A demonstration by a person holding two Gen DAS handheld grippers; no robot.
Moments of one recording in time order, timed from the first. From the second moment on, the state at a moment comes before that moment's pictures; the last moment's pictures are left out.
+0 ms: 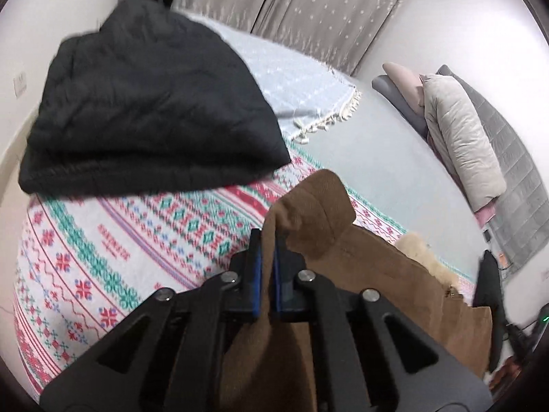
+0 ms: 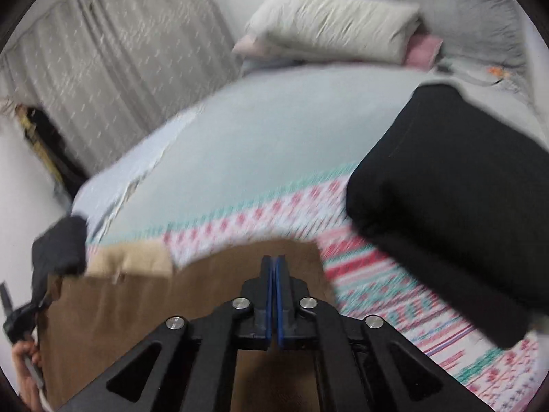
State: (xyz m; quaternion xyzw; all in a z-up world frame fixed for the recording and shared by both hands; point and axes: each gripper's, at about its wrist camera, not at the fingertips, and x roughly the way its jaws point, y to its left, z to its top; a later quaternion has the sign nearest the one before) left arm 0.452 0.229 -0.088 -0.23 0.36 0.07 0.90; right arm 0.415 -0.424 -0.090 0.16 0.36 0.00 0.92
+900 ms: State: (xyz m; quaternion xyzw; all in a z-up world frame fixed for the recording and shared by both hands) left arm 0.356 0.152 -0.023 -0.12 0.35 0.01 0.93; right arm 0.366 -0.362 -0.095 0.08 0.44 0.03 0.89
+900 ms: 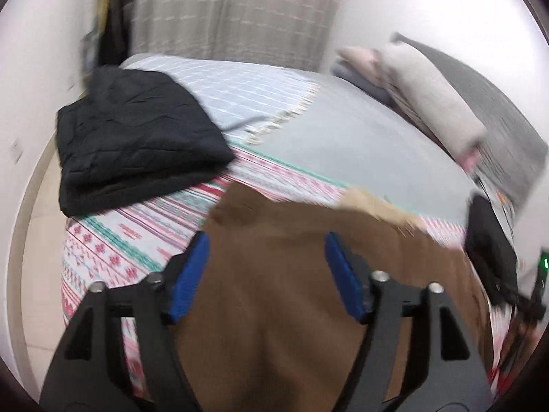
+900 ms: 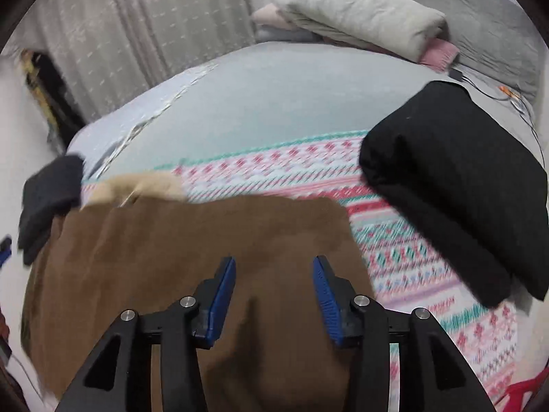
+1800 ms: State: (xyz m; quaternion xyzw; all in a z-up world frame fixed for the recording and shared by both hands) left arm 0.190 0.068 -0.088 -0.03 0.42 -0.02 0.91; right arm 0.184 -0.258 -0.106 0.10 0.45 0.10 0.88
